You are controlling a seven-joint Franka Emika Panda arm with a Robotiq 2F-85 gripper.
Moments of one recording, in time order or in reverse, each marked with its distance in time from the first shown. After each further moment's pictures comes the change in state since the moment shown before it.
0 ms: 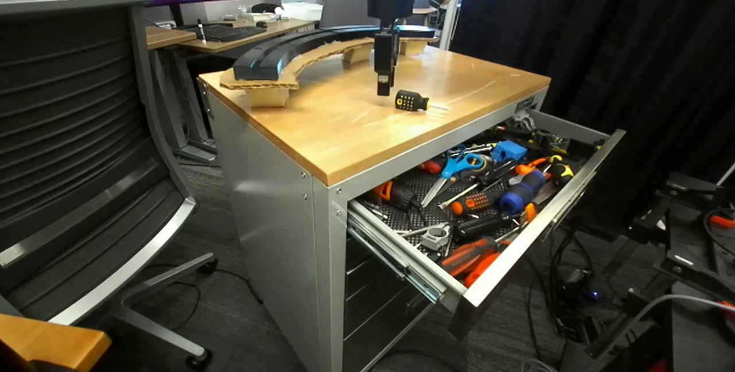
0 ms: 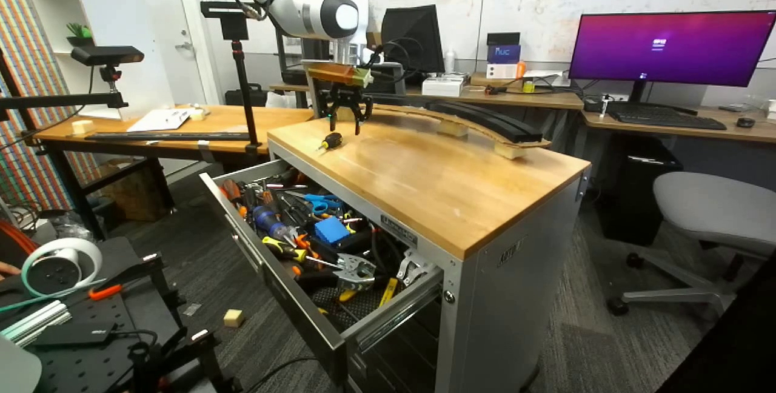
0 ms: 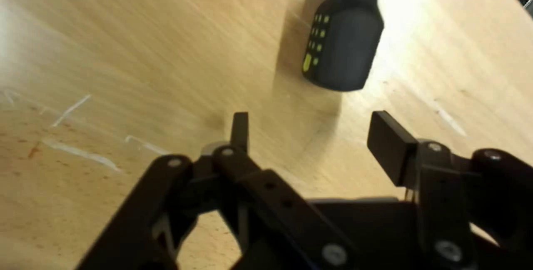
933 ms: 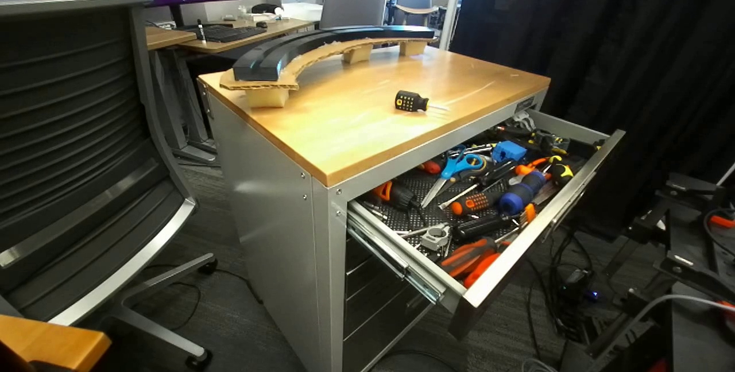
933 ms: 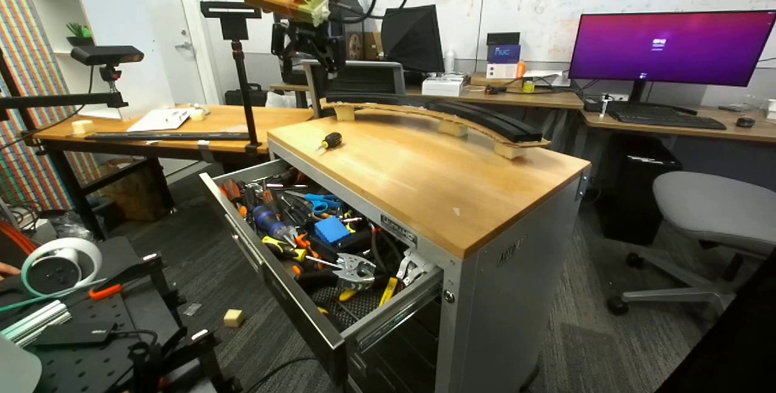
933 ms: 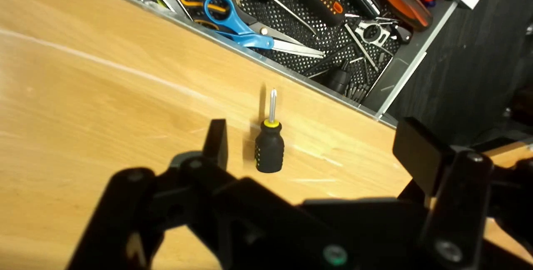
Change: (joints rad) arm -0.027 -0.683 -0.116 -0.662 0.233 0.038 -0.096
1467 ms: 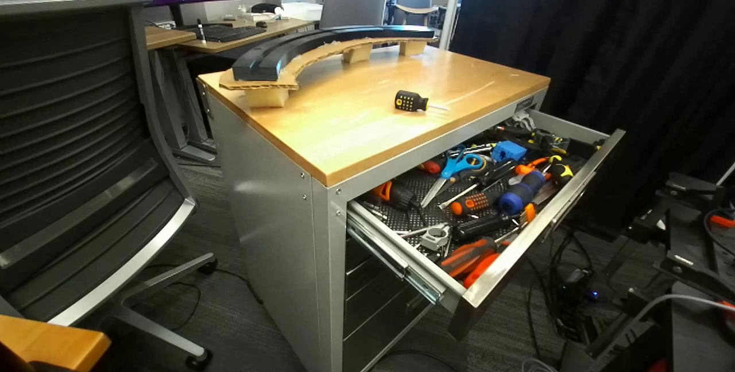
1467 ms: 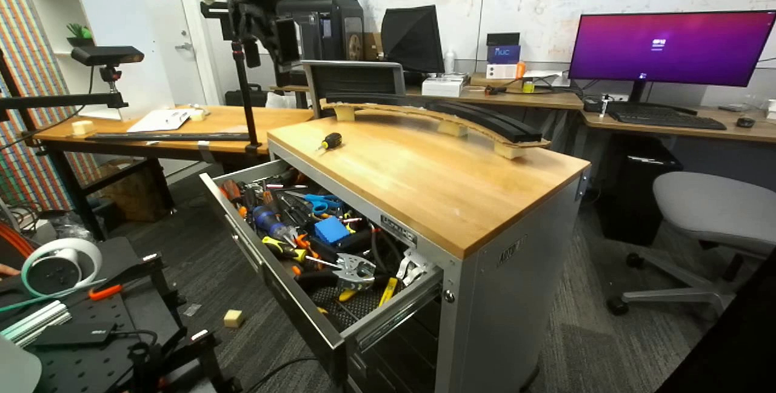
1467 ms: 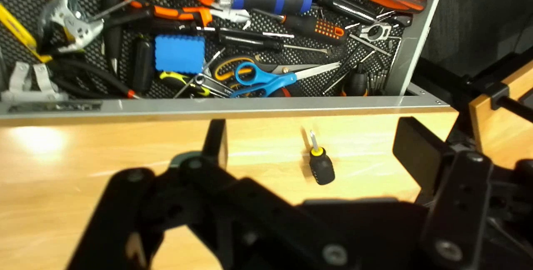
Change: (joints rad) arm -0.060 -0.474 -0.071 -0.423 0.017 0.066 0.254
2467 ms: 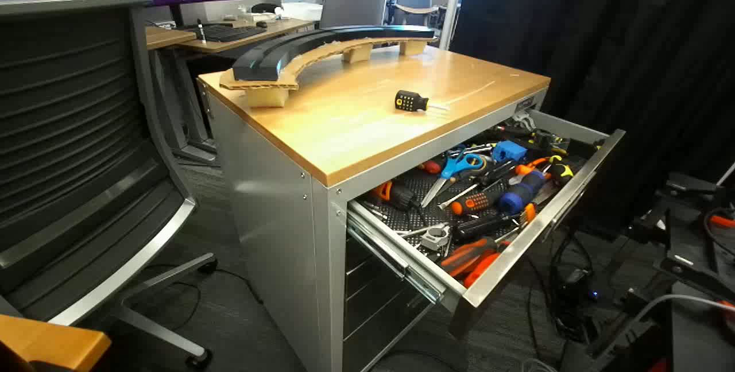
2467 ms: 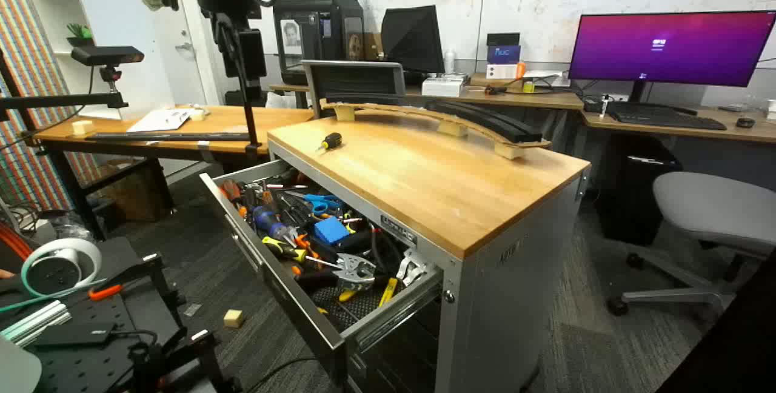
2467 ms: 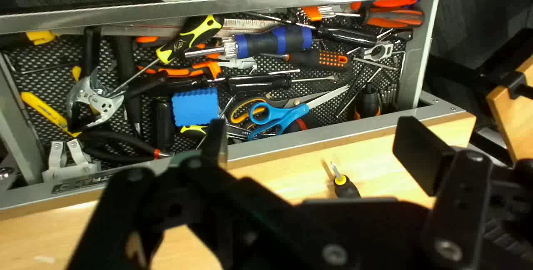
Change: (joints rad) arm -0.032 -0.131 -0.005 -0.126 0.001 -0.048 0.143
